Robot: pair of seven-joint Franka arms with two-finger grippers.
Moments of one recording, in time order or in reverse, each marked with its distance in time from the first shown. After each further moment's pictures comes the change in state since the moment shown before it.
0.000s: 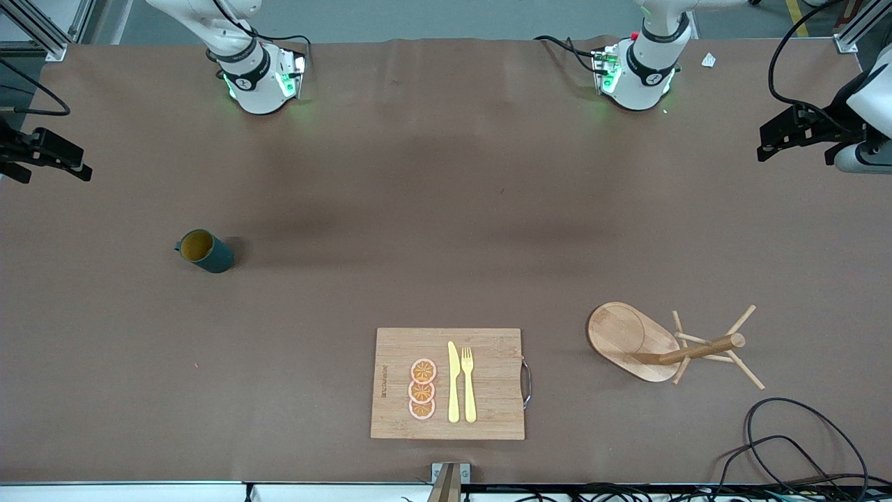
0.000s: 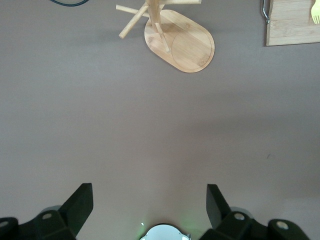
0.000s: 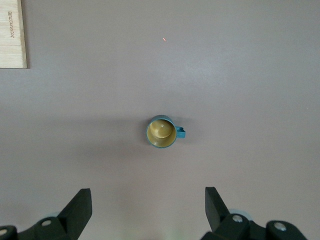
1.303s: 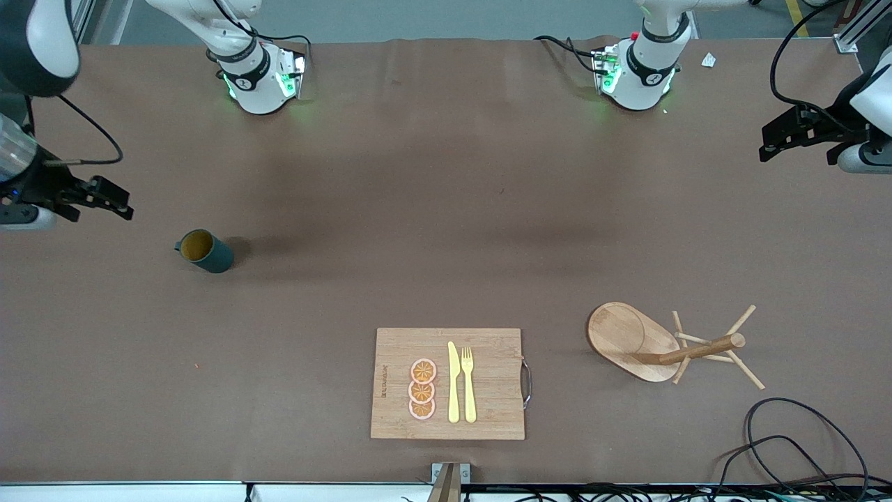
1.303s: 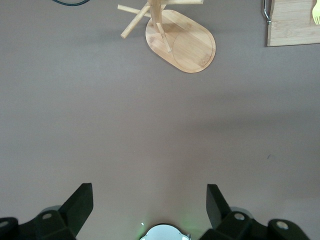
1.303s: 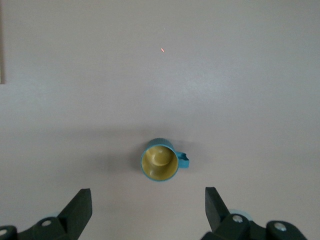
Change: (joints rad) left arm 0.000 0.000 0.002 0.000 0.000 0.000 0.000; right arm 0.000 -0.013 0.003 -0.333 0.000 0.397 0.003
